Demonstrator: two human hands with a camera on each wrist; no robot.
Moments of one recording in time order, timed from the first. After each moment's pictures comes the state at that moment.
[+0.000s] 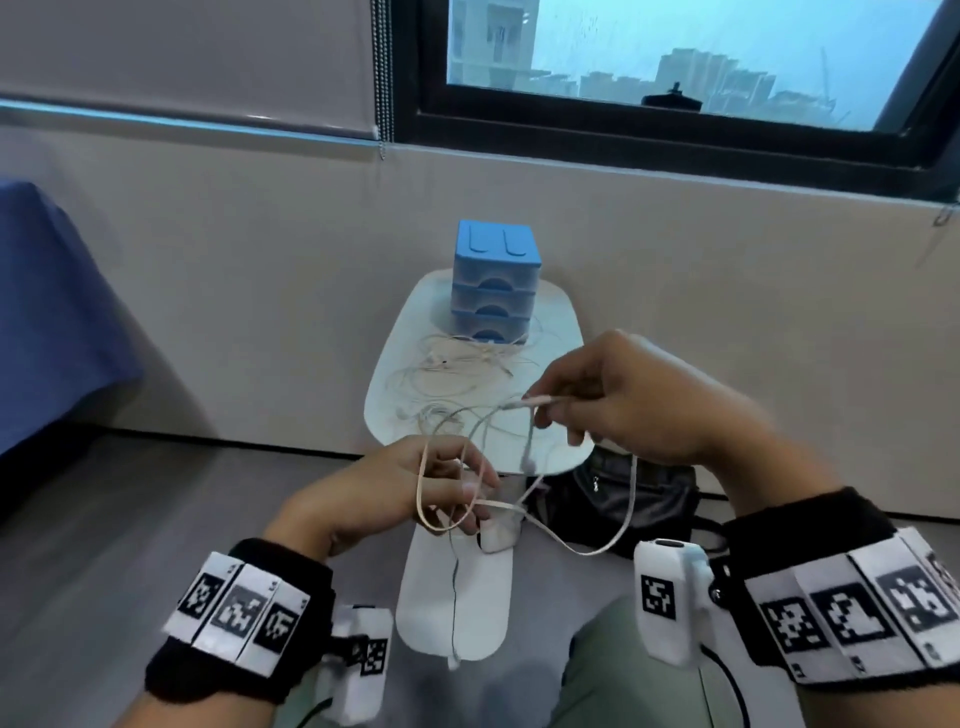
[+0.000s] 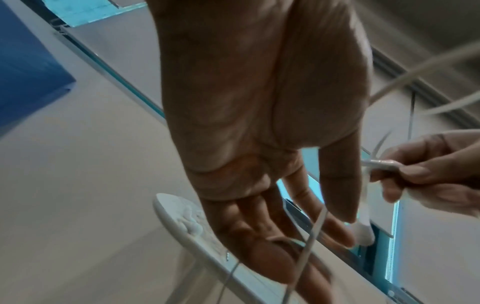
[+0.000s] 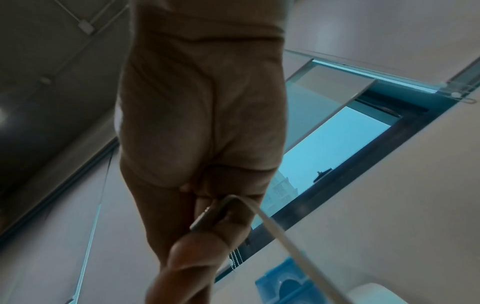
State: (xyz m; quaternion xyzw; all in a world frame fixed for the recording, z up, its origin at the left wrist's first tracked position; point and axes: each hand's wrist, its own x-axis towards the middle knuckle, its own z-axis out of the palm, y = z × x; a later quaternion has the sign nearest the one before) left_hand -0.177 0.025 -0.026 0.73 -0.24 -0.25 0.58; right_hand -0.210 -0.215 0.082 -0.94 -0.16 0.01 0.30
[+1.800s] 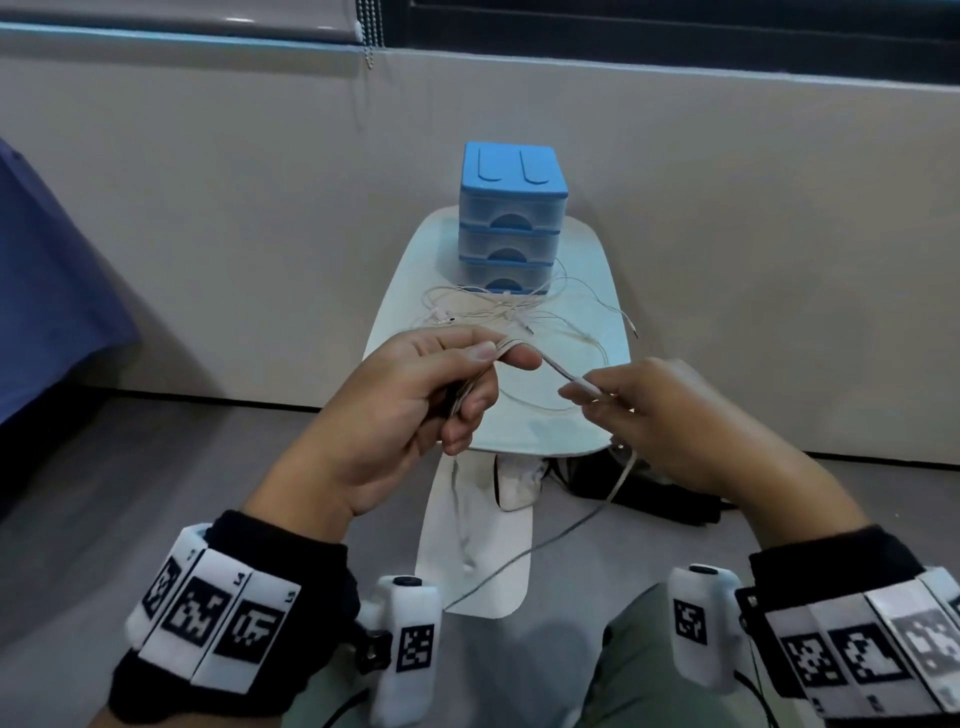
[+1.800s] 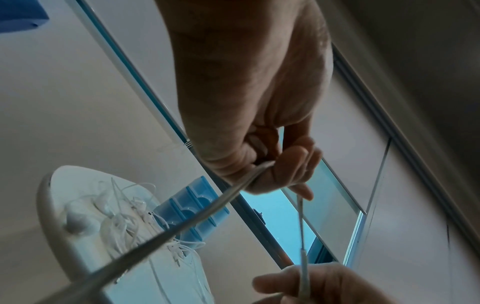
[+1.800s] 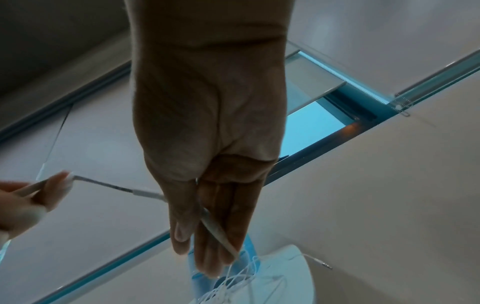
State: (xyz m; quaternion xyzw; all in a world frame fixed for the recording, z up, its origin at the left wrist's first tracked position) left_hand -0.149 -0.002 0.000 0.61 -0.19 -0.19 0.75; right_hand -0.161 -0.249 -0.013 -0.97 -0.08 -0.01 0.24
